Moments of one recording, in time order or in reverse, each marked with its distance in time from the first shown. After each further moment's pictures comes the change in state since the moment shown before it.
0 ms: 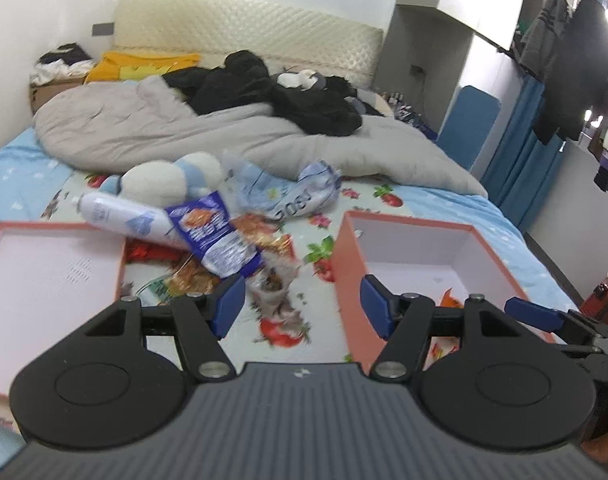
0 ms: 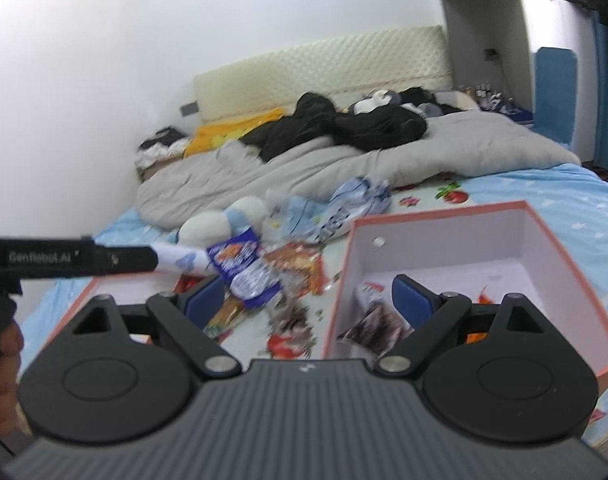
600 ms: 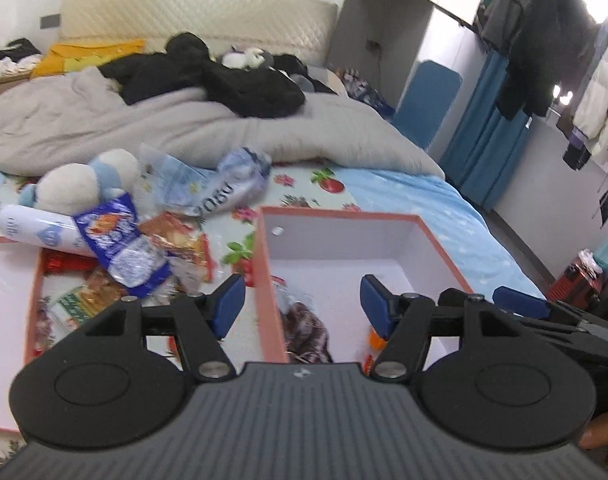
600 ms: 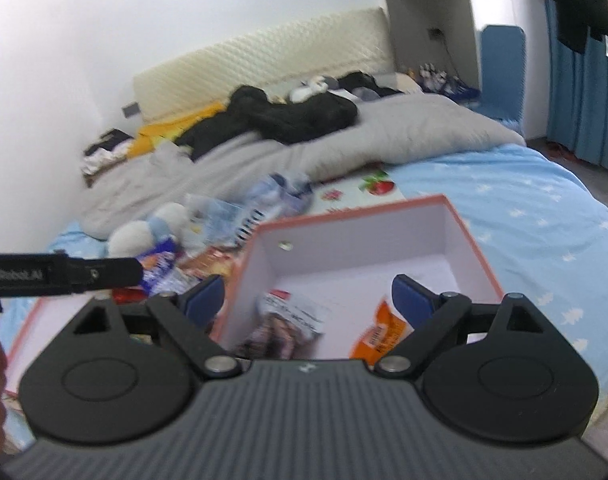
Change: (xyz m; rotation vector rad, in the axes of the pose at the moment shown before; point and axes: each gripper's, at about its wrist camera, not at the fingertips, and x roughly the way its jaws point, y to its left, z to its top) left arm 0.064 -0.099 0.033 0.048 0.060 -0.112; right arm 0.001 -0.092 0.035 0.097 0.013 -0.119
